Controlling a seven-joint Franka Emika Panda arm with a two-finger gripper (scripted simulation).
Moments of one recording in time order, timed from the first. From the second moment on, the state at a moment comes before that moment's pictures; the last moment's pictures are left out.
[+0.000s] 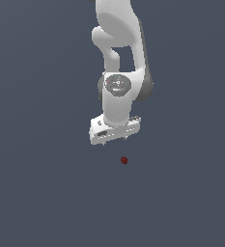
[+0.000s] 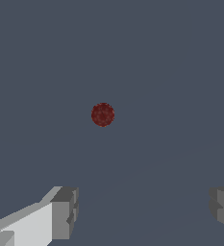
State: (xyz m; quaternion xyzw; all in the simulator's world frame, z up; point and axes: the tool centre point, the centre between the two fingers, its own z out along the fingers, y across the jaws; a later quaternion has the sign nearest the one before) arm 0.020 0.011 0.133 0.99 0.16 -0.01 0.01
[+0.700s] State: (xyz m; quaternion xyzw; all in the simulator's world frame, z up) arm 0.049 0.041 0.092 0.93 0.37 -0.01 0.00
